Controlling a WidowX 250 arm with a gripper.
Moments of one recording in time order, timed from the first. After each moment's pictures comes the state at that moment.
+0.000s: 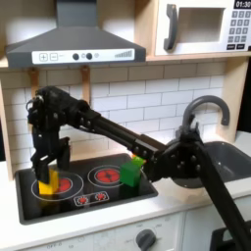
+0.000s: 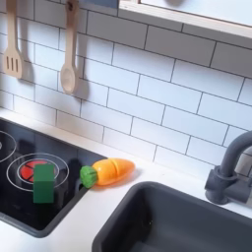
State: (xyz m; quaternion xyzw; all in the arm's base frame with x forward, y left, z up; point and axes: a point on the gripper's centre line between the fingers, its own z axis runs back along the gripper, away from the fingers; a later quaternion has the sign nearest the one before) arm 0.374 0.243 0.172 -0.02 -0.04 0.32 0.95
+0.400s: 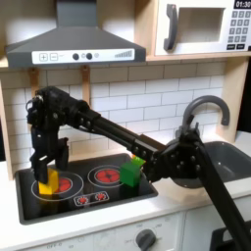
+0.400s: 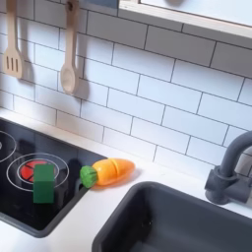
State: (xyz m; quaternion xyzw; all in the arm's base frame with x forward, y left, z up) arm 0.373 0.246 0.173 -0.01 -0.04 0.32 0.94
